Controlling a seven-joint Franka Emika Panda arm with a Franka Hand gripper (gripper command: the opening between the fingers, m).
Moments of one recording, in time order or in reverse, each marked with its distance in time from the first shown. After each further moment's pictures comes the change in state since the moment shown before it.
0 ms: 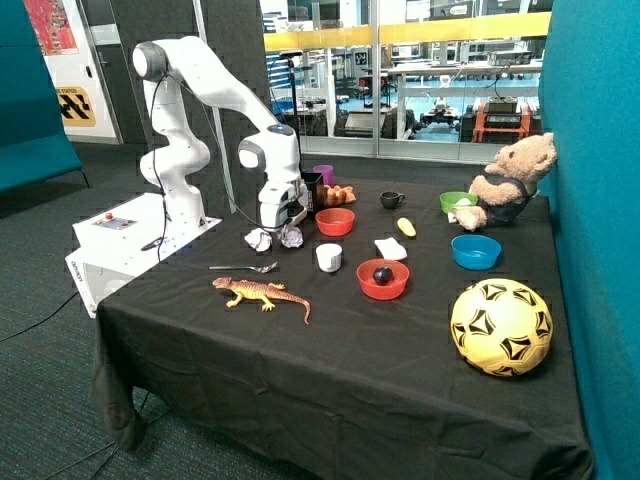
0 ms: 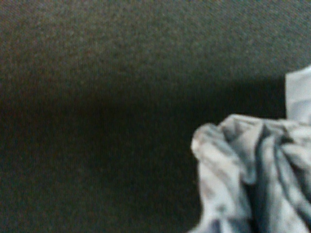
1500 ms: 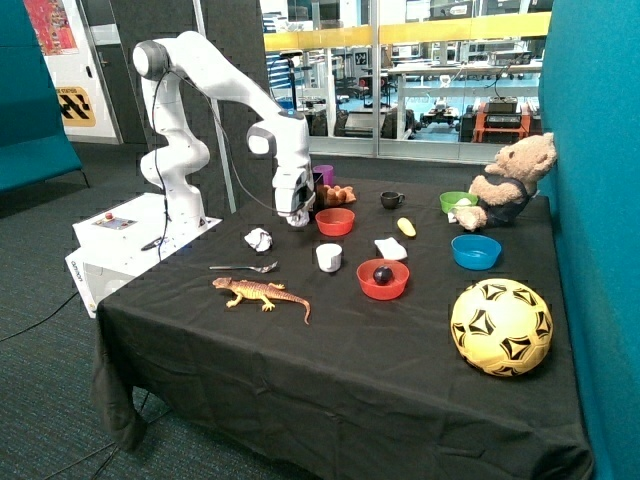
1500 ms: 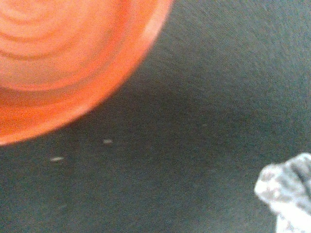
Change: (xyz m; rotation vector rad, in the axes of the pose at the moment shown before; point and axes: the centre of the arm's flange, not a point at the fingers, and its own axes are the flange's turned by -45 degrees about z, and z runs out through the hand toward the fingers) arm 0.016 -0.037 -0.042 0.008 0.001 -0.157
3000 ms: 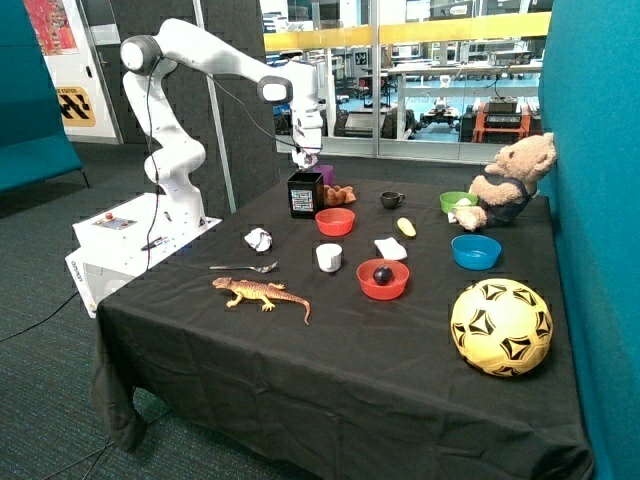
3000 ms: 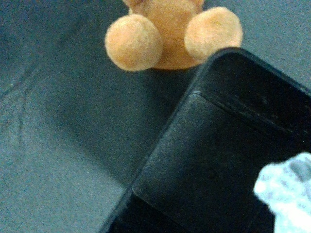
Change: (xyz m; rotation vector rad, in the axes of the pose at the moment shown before) arm -0.028 -0.199 -0.098 0.003 -0.011 -0.583
